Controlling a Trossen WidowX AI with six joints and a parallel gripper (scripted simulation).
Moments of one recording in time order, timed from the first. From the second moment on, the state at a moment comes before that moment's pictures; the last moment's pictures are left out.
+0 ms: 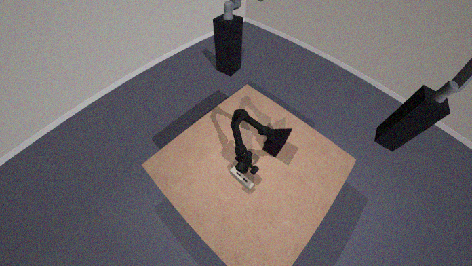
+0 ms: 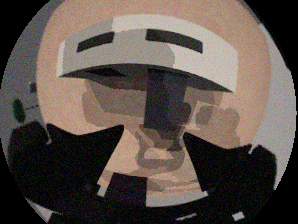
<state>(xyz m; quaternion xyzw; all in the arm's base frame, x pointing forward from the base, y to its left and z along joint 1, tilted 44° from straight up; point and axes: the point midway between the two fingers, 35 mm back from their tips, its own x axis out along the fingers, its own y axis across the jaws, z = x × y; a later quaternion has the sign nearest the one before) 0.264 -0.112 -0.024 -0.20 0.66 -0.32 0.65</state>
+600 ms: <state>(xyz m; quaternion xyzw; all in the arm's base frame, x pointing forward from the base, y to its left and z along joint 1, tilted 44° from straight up) 0.251 -0.108 -0.023 -0.20 0.65 -0.32 0.66</state>
